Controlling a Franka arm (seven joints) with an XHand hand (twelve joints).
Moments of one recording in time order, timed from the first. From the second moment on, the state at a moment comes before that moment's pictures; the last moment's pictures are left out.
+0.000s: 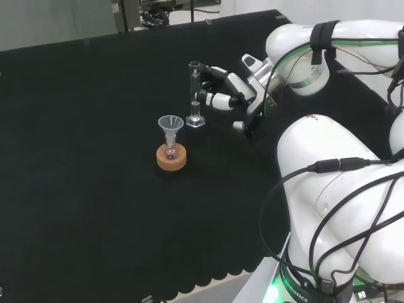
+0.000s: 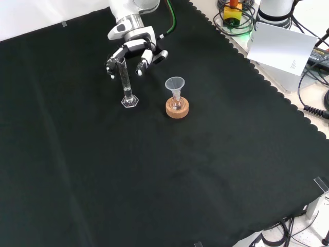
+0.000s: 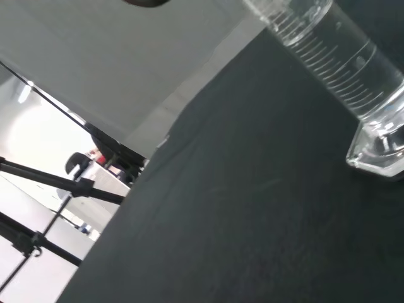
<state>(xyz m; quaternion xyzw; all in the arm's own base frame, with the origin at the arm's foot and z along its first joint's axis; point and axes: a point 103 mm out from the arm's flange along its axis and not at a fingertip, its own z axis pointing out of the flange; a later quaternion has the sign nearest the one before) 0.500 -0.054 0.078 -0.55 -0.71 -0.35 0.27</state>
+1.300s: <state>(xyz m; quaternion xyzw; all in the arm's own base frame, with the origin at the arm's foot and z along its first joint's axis) 0.514 -0.031 0.069 -0.52 -0.71 -0.39 0.28</state>
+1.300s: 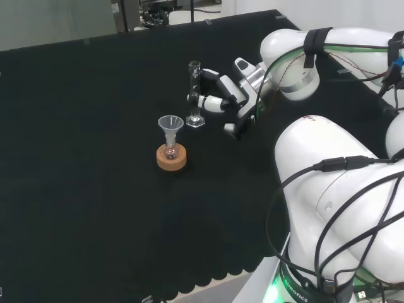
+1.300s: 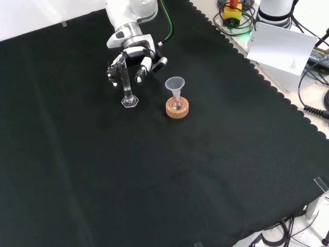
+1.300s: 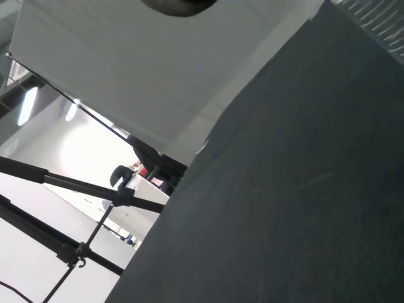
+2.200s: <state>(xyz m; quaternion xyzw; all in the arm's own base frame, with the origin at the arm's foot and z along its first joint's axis) 0.516 -0.023 0.060 -0.52 -0.69 -0.41 0.29</state>
